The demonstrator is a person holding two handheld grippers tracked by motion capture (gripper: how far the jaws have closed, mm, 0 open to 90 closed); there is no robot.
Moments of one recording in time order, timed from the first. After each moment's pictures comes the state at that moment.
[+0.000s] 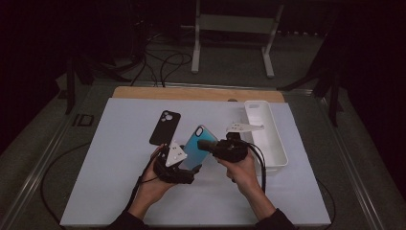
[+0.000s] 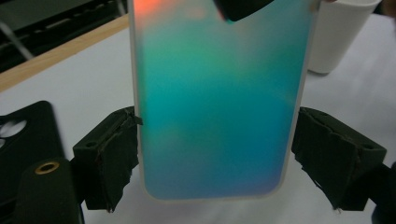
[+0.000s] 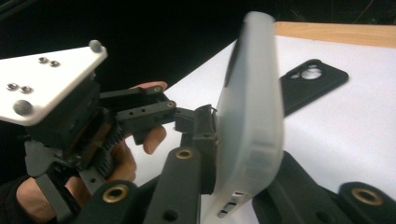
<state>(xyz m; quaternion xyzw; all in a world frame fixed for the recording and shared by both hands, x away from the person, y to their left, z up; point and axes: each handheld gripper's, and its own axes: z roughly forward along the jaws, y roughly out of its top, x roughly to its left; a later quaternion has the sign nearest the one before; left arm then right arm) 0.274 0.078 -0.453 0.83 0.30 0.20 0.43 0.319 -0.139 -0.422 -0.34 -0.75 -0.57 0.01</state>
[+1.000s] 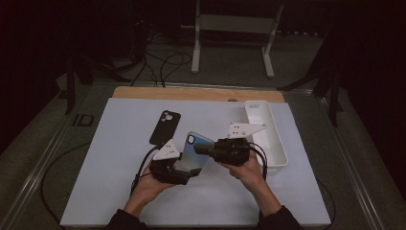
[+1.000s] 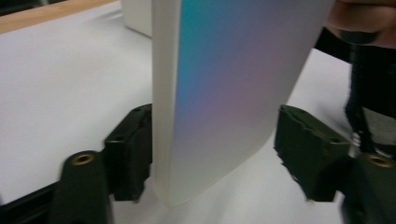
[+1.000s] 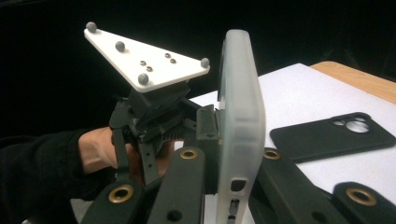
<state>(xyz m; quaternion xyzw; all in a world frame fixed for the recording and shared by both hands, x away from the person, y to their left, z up) 0.282 0.096 -0.455 0.82 0.26 0.05 0.50 0.307 -0.140 -0.397 -0.18 -0.78 -0.60 0.01</state>
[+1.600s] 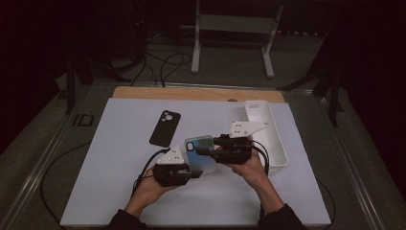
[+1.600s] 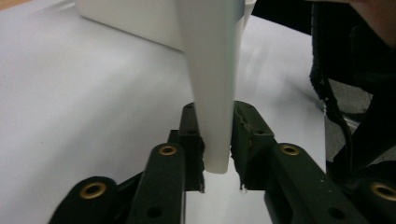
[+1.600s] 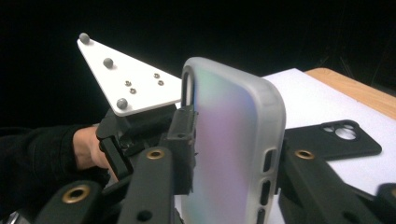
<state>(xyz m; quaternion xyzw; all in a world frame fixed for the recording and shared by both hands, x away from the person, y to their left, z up) 0.278 0.090 -0.460 0.84 0.21 0.02 0.50 0.310 -0.145 -0.392 -0.16 -0.78 -0.60 -0.01</state>
